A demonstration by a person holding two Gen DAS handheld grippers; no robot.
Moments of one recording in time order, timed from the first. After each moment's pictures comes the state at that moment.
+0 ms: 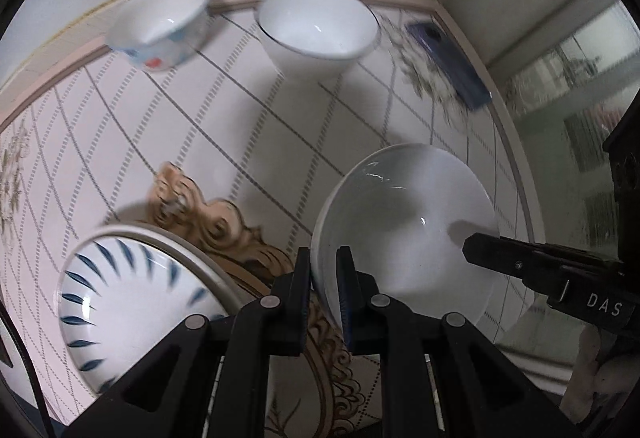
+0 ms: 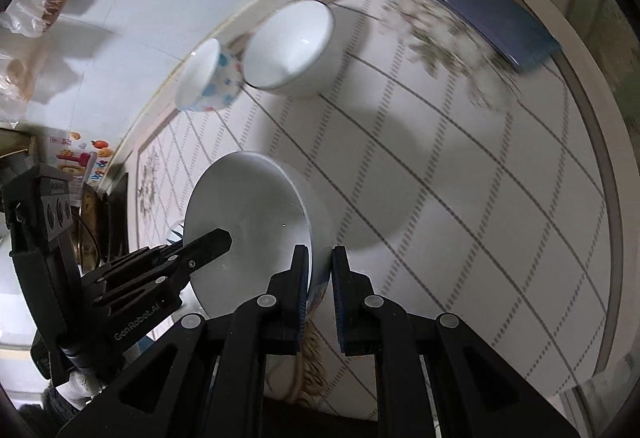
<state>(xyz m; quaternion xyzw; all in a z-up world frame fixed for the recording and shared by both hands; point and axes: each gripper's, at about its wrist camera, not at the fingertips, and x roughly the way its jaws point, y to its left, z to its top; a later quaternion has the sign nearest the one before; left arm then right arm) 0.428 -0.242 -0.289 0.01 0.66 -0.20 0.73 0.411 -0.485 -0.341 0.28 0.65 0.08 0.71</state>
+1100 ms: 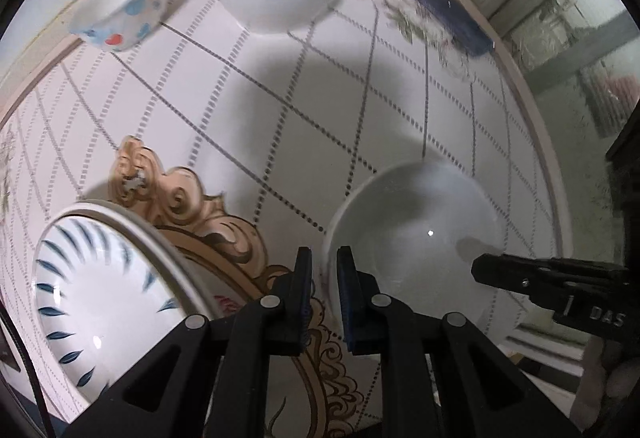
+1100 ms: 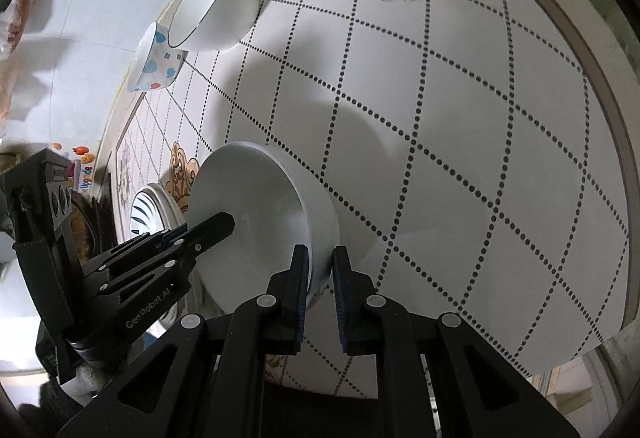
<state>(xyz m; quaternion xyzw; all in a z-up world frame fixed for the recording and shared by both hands) 0.408 -0.274 -0.313 0.05 0.67 -0.19 0.71 0.364 -0.510 -0.392 0.33 0.68 0.05 0.66</state>
